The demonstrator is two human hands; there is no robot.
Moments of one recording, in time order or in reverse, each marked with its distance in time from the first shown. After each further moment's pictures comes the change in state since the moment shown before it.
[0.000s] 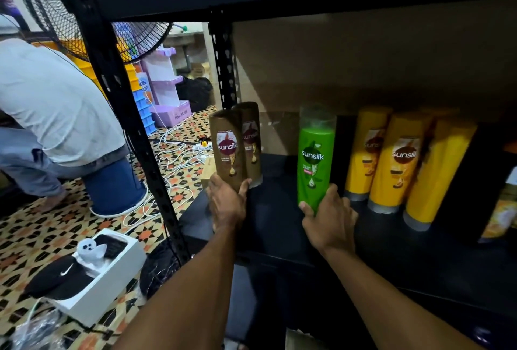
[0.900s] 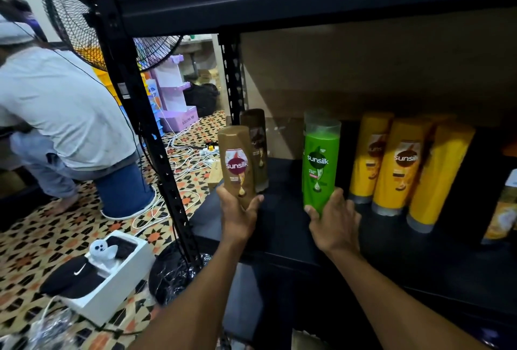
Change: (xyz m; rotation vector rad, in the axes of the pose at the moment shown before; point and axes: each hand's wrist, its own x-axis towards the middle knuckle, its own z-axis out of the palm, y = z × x) left_hand -0.042 -0.001 -0.023 -0.328 -0.066 0.162; right_hand -0.003 0.002 -0.003 -0.001 -0.004 -0.027
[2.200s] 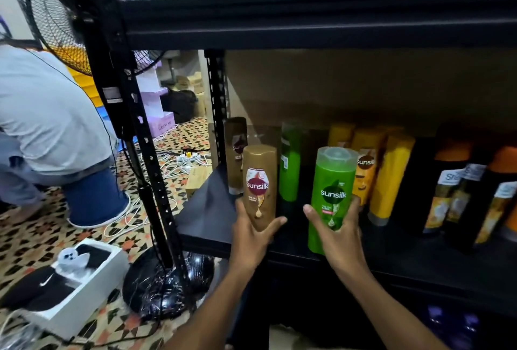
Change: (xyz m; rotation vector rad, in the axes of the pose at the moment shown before) left_hand -0.078 0.023 0.017 -0.236 -0.209 0.076; right_hand -0.068 0.005 -0.085 0.761 0.065 0.040
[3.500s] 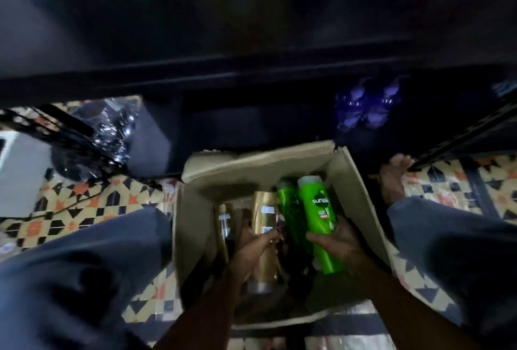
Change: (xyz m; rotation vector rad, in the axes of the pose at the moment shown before) left_hand -0.342 -0.208 0.116 0.117 -0.424 -1.161; right_hand -0.160 0.419 -0.301 -0.119 0.347 0.571
